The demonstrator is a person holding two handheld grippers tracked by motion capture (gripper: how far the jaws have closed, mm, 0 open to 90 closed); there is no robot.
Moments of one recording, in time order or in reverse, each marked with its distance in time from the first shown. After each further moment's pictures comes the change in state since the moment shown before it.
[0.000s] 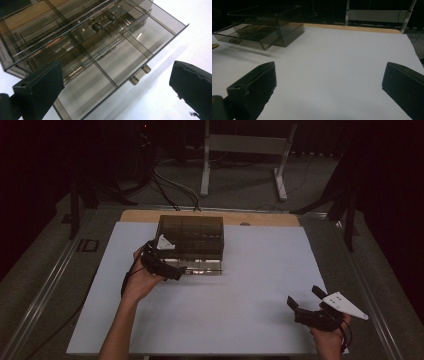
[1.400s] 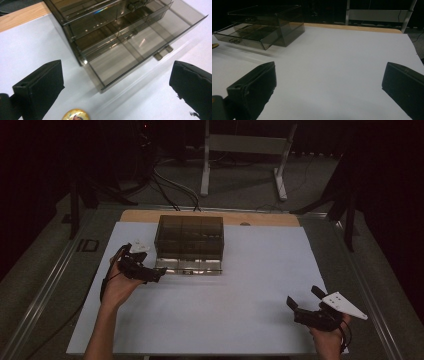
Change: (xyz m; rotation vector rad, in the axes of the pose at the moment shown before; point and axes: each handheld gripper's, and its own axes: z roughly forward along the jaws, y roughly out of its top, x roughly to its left) left arm 0.034 -0.041 -0.031 -0.036 0.040 -0.083; right arm 0.001 0.000 0.001 0.001 0.001 -0.003
